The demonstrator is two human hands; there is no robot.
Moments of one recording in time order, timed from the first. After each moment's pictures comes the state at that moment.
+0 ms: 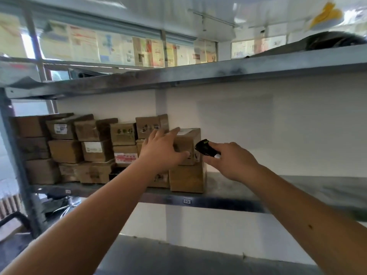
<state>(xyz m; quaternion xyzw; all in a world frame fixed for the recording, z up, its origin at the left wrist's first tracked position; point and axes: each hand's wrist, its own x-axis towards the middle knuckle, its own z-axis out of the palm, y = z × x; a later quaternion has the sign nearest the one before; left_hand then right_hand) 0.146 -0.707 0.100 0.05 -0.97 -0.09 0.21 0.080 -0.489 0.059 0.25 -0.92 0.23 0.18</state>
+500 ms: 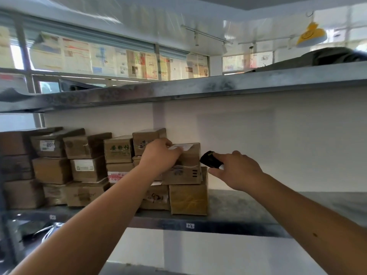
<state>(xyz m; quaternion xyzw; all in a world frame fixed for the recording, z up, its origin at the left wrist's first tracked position) 0.089 -0.735 0.121 0.06 -0.93 -0.26 0.26 0.035 -0.498 0.070 0.19 -0.95 0.11 0.21</state>
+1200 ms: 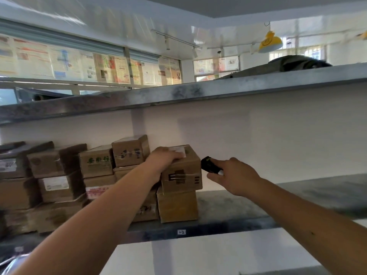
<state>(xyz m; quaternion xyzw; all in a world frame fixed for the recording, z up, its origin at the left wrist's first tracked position) 0.044 -0.712 0.123 0.04 -0.82 -0.57 0.07 0.034 -0.471 0.053 0.14 -0.95 0.18 0.20</state>
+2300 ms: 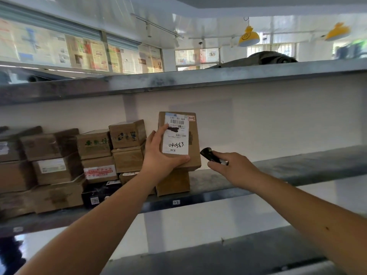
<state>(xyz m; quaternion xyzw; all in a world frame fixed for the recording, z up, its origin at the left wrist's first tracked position) 0.108 -0.723 0.063 -0.17 -0.80 -0.51 0.26 0.151 -0.474 0.044 0.11 -0.91 0.36 0.17</state>
